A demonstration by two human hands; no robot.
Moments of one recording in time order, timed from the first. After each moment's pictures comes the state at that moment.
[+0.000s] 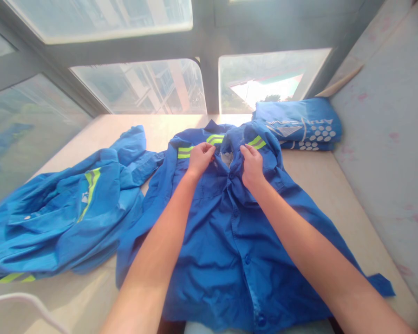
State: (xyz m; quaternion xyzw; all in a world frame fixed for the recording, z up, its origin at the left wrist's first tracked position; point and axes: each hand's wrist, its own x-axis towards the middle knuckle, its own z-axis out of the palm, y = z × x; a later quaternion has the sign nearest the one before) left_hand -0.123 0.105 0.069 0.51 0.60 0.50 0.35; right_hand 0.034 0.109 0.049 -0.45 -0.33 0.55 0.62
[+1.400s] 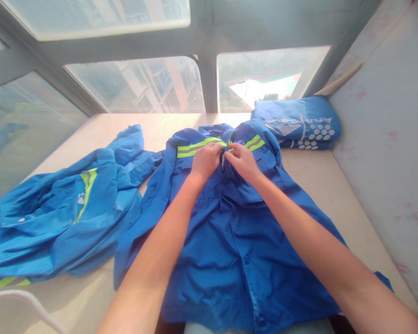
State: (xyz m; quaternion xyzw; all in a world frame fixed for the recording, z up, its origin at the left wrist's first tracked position) left_hand -0.108 0.091 0.089 0.76 0.59 0.27 0.04; right_hand 0.047 0.113 0.060 -0.45 -0.65 0.41 0.45
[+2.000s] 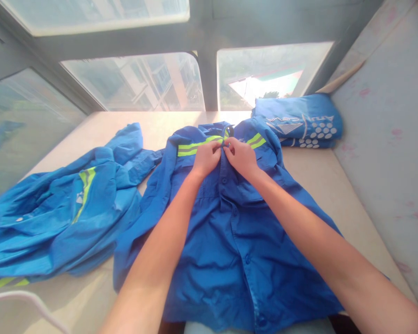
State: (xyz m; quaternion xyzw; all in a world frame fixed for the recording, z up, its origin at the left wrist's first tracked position) left_hand -0.110 0.107 0.075 0.67 0.58 0.41 0.22; right_hand 0.041 0.121 0.070 -0.52 -0.78 0.16 0.32
